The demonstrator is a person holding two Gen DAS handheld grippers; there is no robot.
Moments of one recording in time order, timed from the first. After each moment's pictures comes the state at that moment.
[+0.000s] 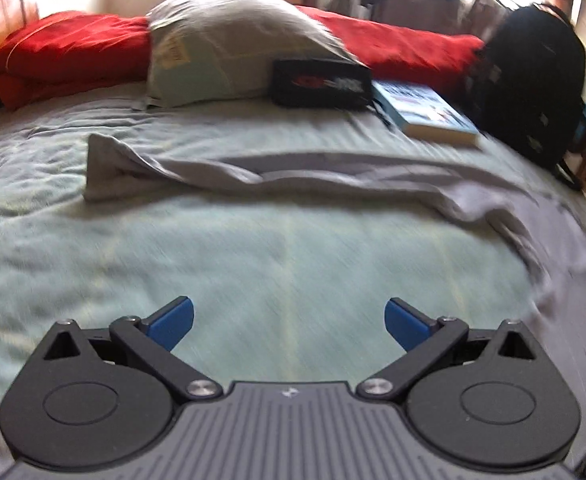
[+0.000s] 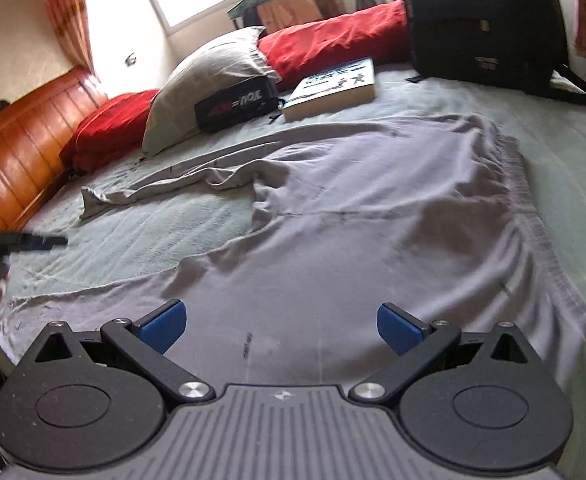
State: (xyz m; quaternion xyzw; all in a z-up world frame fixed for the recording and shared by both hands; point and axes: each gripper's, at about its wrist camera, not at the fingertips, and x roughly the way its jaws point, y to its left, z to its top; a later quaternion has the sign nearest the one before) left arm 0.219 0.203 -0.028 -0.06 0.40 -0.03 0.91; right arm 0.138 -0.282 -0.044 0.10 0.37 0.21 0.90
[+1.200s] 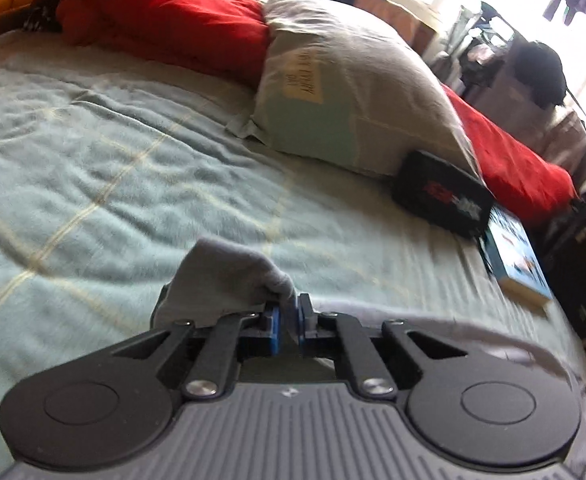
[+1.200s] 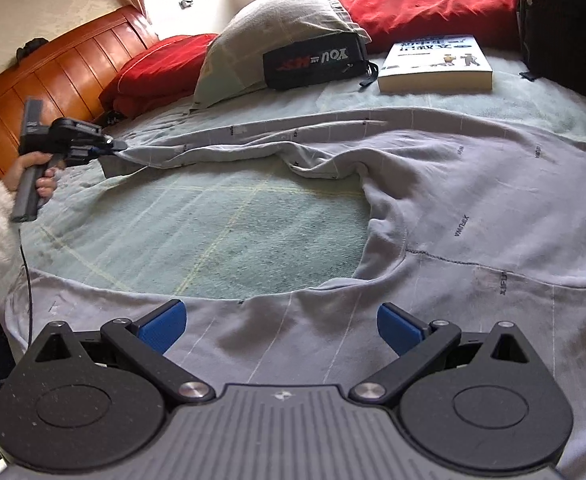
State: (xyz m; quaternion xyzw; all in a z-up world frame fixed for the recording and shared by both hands) left arm 0.322 0.332 -0.033 -0.22 0.37 0.03 0.90; right arm 0.205 -0.187 -0.050 0.05 0.41 0.29 0.86
